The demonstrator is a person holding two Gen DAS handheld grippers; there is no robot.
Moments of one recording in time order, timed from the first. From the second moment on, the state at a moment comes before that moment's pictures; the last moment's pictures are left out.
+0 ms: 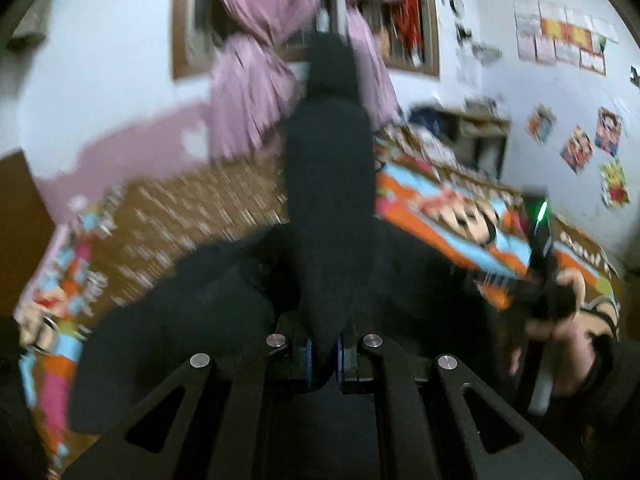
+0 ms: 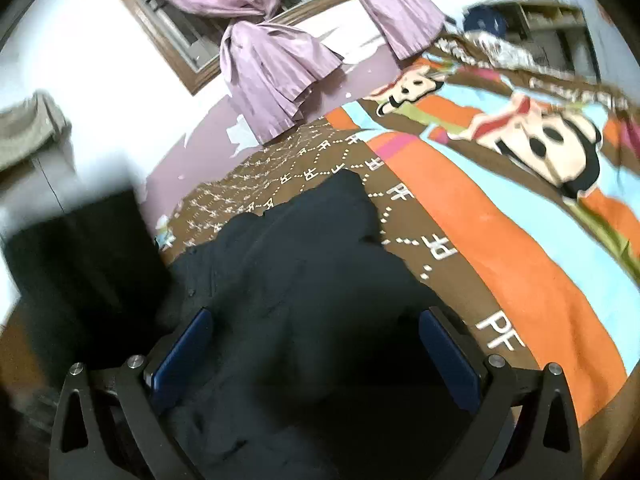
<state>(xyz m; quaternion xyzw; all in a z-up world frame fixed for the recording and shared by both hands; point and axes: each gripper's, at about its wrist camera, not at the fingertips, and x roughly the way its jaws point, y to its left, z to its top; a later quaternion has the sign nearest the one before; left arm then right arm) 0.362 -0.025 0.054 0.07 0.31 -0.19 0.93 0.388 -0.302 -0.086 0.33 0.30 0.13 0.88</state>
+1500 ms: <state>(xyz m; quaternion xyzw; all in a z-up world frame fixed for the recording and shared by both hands) 0.294 0.127 -0.004 -0.07 0.40 0.05 0.91 0.372 -0.295 -0.086 0.14 0.31 0.12 0.93</state>
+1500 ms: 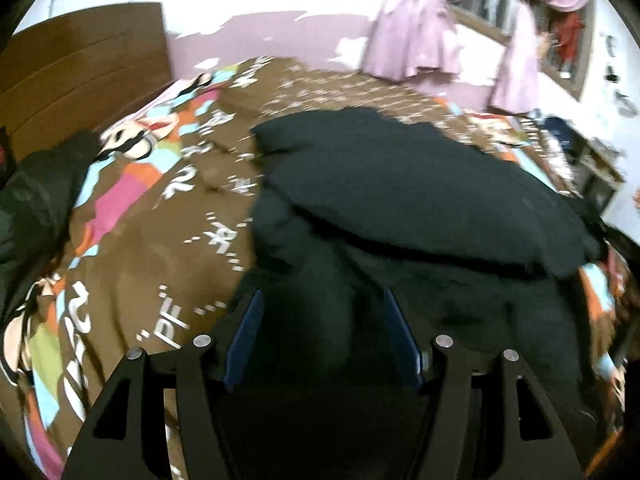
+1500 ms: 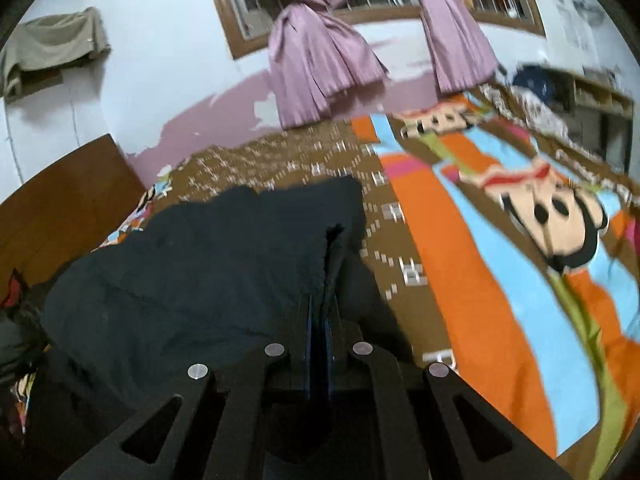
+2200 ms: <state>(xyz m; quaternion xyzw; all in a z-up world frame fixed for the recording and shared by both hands) 0.302 0.151 0.000 -0.08 0.36 0.06 0.93 0.392 -0.293 -0.098 0.04 0.32 0.03 0.95</state>
